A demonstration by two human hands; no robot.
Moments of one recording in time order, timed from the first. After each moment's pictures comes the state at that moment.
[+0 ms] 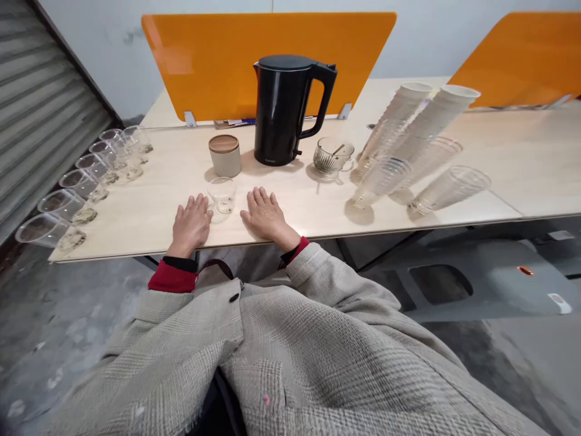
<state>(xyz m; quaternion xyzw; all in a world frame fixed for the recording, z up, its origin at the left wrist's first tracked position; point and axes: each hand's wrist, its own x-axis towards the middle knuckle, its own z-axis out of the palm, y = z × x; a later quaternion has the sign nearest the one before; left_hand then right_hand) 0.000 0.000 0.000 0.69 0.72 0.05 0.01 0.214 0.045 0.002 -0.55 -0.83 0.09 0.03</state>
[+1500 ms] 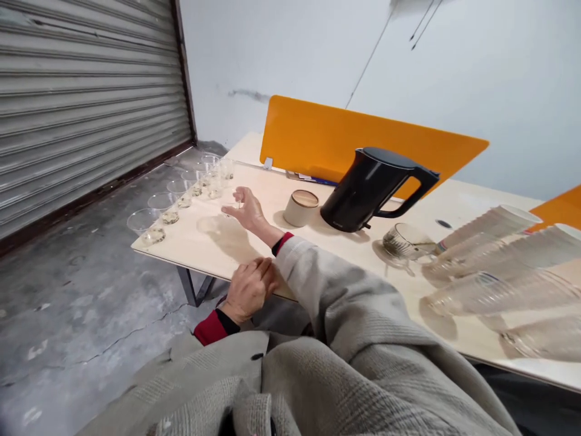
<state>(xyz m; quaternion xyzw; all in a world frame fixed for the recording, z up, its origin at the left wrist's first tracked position) 0.003 -0.064 -0.047 0.76 0.58 0.25 -0.12 -0.017 0.133 0.020 -0.30 -0.79 0.35 0.39</state>
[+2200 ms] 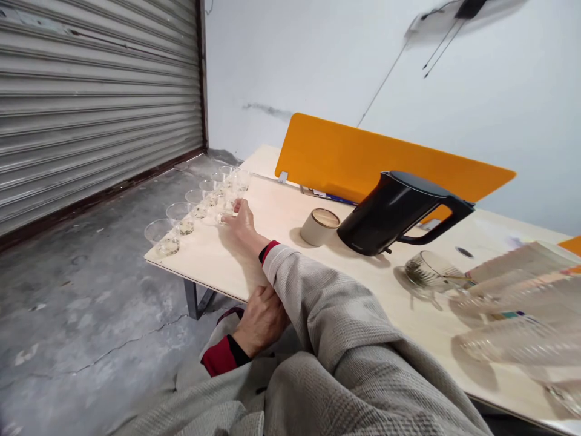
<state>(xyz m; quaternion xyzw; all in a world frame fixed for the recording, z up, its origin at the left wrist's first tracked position) 0.002 -0.063 -0.053 0.80 0.55 0.24 0.03 -0.104 0.136 -0.007 -0.35 -0.74 0.41 0.40</state>
